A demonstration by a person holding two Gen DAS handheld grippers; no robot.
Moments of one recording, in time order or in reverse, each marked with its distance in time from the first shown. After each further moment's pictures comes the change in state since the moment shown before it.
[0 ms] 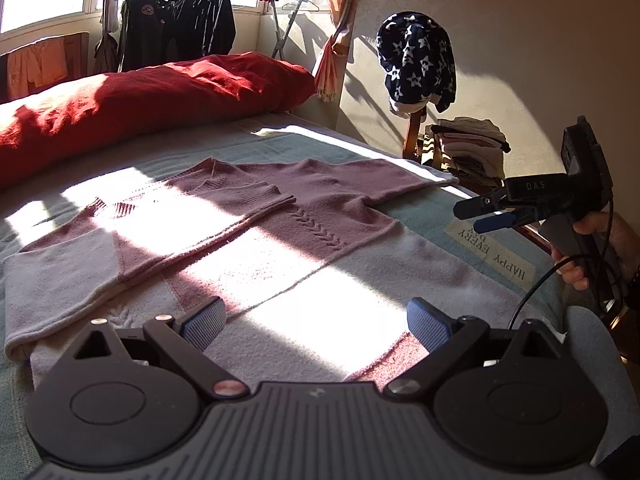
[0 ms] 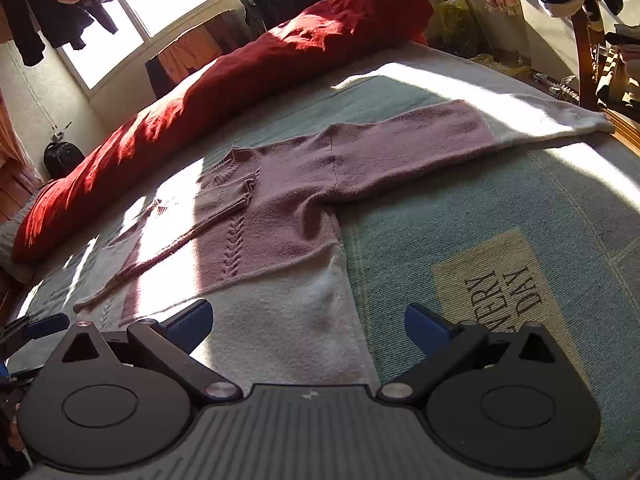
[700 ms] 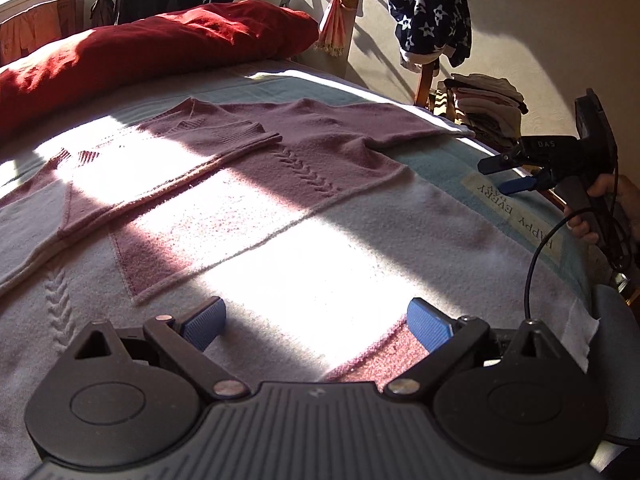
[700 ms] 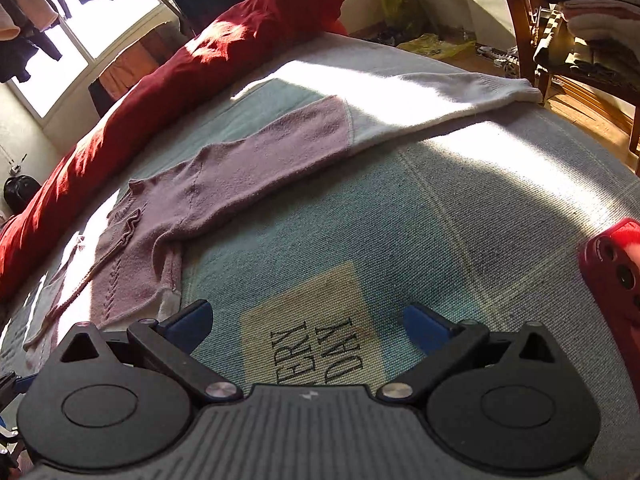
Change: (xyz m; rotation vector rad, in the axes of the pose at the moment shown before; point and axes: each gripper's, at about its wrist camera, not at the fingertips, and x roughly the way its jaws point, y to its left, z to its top) left arm 0.065 -0.016 -0.014 -0.028 0.132 0.028; right arm 0.023 -0.100 0.015 0.070 0.041 -0.075
